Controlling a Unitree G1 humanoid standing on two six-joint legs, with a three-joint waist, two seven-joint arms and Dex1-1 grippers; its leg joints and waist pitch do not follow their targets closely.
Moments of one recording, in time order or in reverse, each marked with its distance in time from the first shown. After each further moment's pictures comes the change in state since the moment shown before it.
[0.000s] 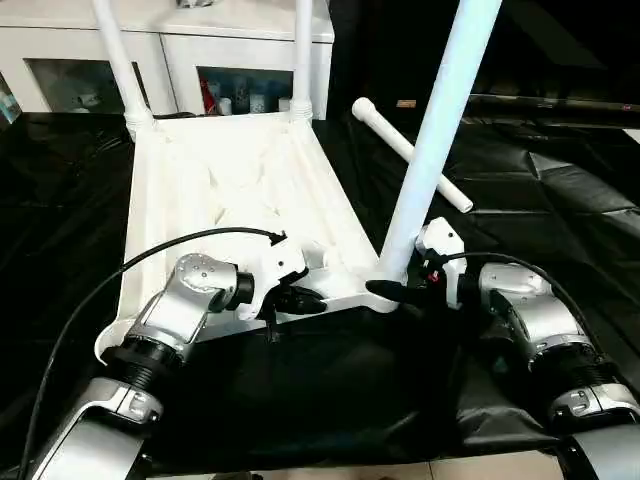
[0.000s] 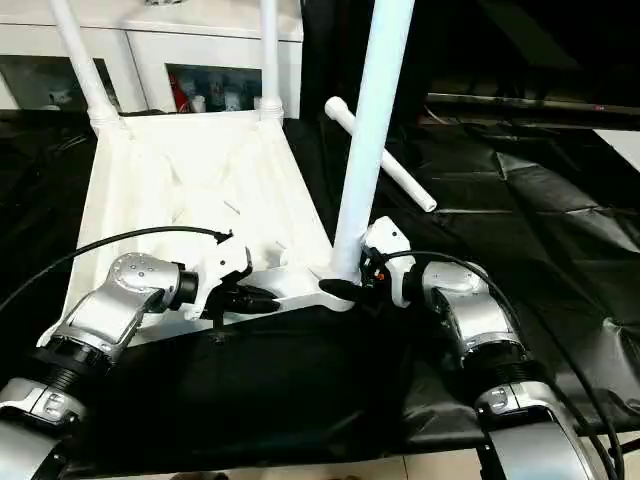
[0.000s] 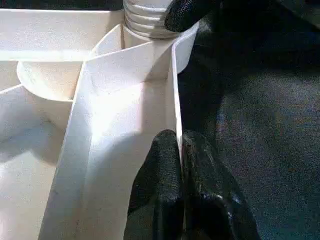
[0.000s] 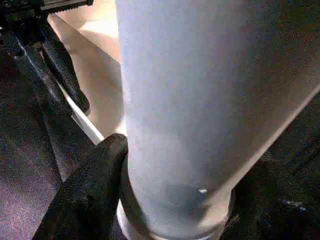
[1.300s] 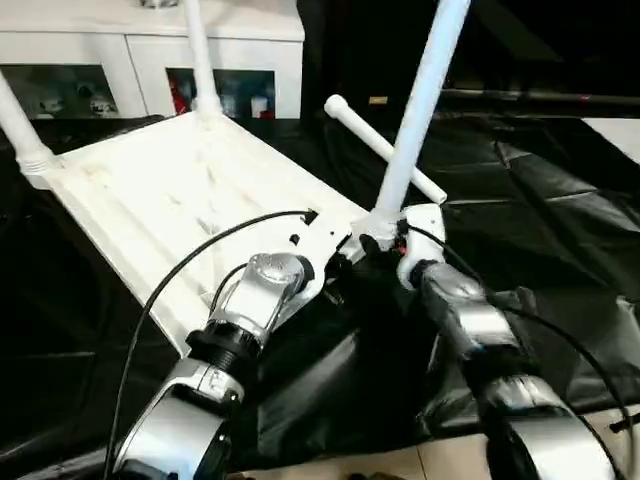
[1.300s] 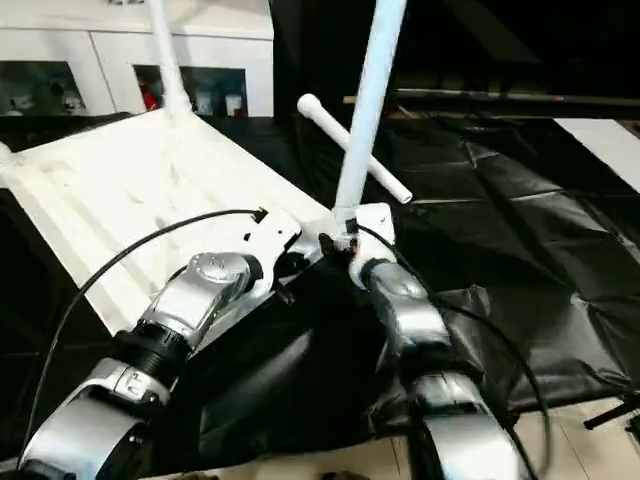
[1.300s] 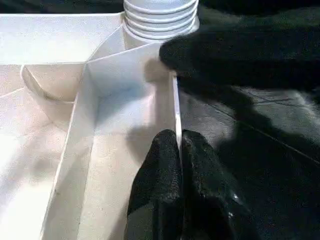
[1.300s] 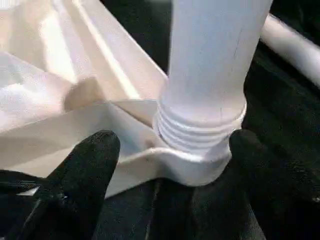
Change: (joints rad) left arm -0.129 -0.315 0.081 0.149 0.078 0.211 0.634; right arm -0.011 0.265 -0.178 0.025 -0.008 0.063 -0.732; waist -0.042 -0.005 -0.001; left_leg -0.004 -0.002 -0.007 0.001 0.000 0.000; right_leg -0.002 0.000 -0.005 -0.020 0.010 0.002
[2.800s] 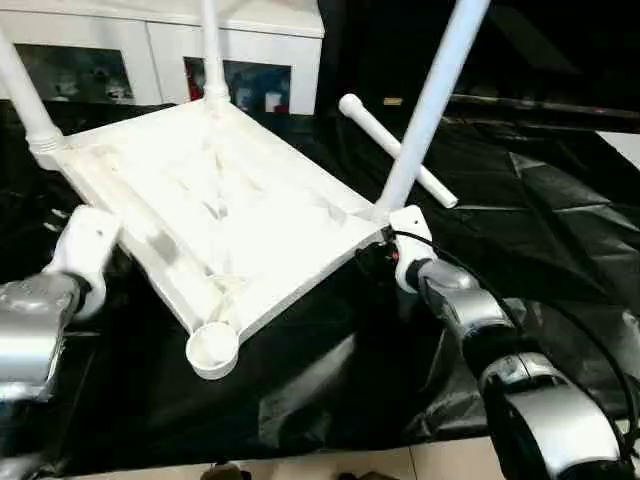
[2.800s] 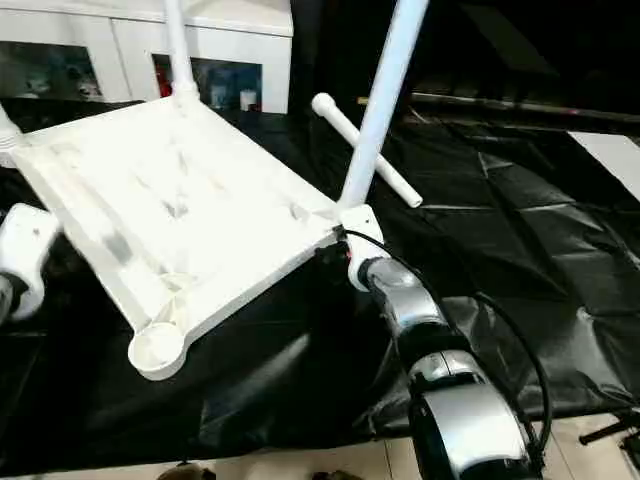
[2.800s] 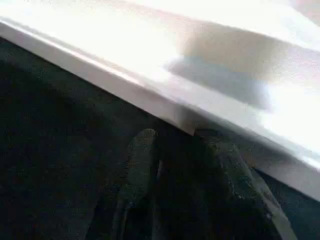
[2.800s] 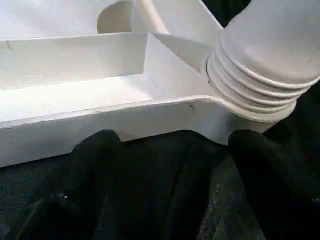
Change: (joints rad) left arm 0.457 0.607 0.322 -0.632 -0.061 0.384 -0.034; right arm -0.179 -0.011 0.080 0.346 -0.104 -0.021 0.014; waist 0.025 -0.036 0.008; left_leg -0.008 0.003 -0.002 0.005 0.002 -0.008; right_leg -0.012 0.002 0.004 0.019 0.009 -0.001
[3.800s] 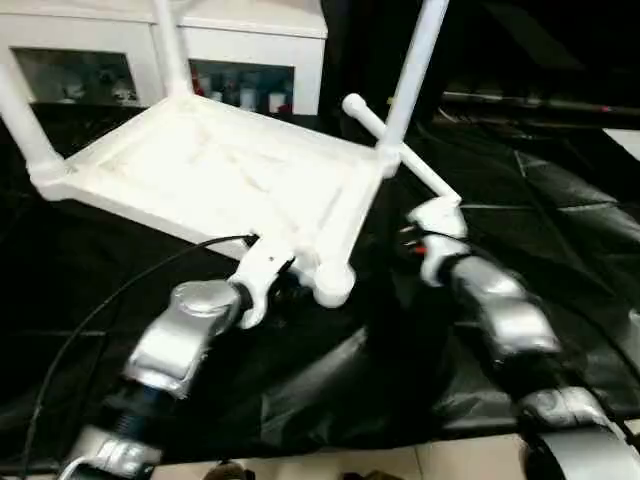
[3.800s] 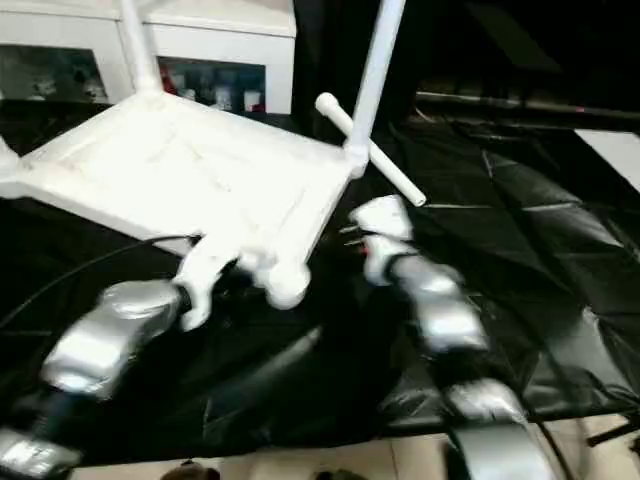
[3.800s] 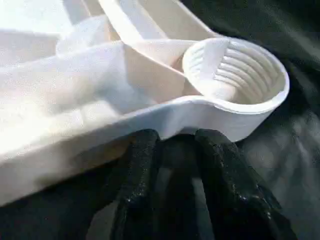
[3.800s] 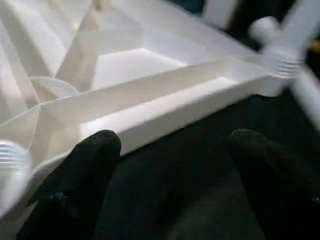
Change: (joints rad) left arm -0.163 -0.347 -0.356 0.160 -0.073 -0.286 -0.028; right arm 0.278 -0.127 -0.057 -0.571 0.059 0.050 0.180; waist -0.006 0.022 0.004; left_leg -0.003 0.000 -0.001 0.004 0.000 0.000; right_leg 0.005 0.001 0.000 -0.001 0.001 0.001
